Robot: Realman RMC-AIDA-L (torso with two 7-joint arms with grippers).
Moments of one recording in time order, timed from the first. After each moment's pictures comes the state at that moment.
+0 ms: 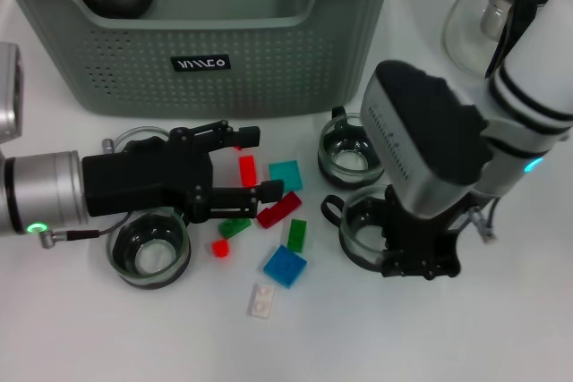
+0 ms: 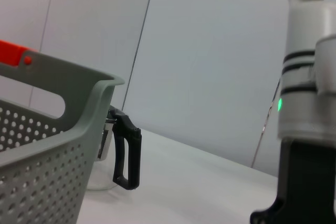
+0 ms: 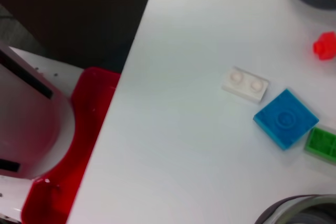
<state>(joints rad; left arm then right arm) -0.47 -2.11 0.48 0.48 2.11 1.70 -1.12 0.84 2.10 -1.66 -1.04 -2.36 -1.64 1.79</state>
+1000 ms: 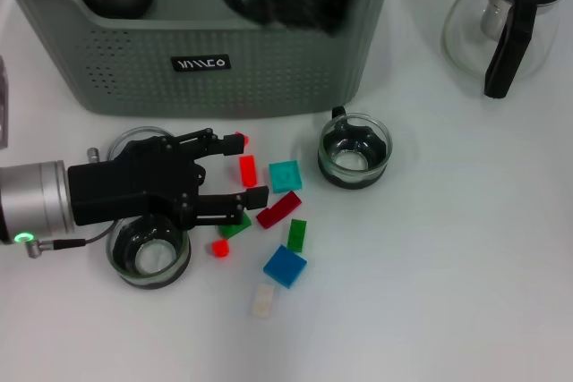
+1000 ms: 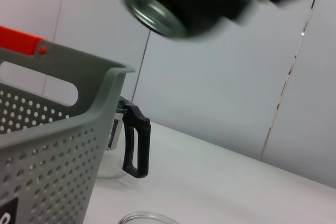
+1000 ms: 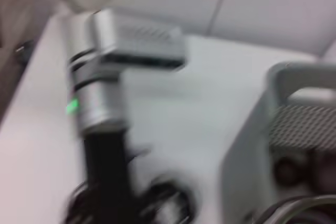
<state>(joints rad) -0.45 -2.10 0.48 0.49 2.11 1.69 -1.12 1.07 2.11 -1.26 -1.38 -2.30 -1.68 2.13</state>
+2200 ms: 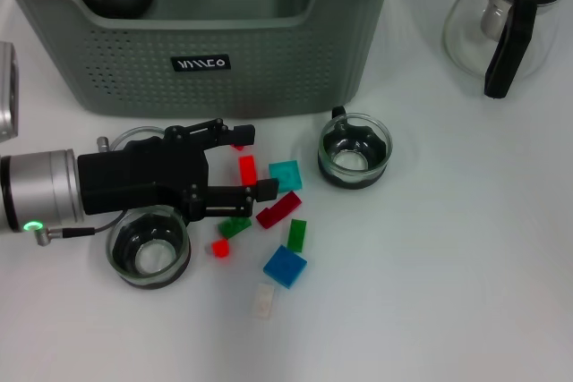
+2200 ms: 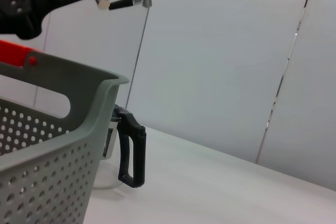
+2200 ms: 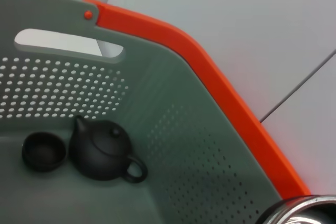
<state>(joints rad) -0.47 -2.10 0.48 0.49 2.11 1.69 -1.11 1.22 2.10 -1.35 -0.59 -2.30 -0.61 1.86</state>
